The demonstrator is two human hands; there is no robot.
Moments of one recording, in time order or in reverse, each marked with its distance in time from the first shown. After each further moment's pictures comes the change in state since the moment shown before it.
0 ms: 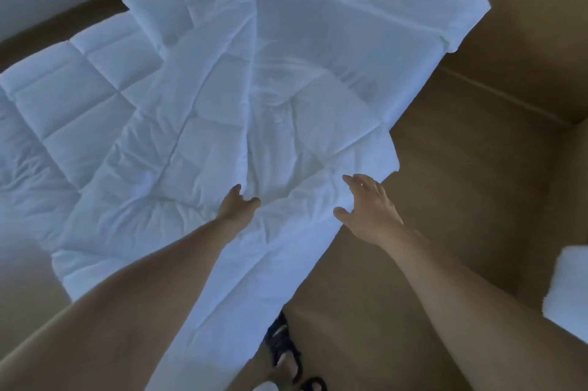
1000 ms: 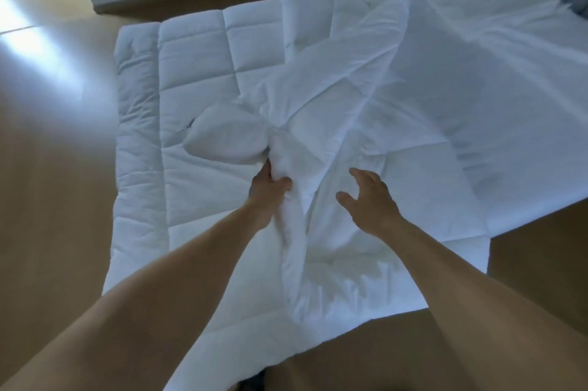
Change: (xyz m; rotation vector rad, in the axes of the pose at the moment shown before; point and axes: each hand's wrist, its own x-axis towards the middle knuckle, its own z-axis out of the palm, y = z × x) left_hand 0.063 0.058 -0.068 -0.765 0.338 -0.064; right_hand 0.203 -0.126 -0.030 0.042 -0.208 -0.368
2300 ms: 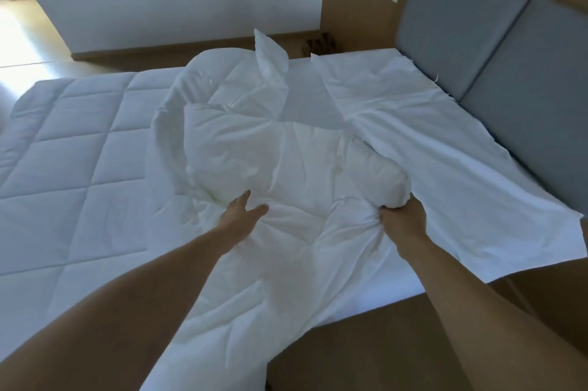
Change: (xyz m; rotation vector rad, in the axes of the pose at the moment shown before) left_hand 0.039 0.164 0.508 0.451 0.061 -0.041; right_hand 0.134 0.414 -0.470 0.515 0.404 0.123
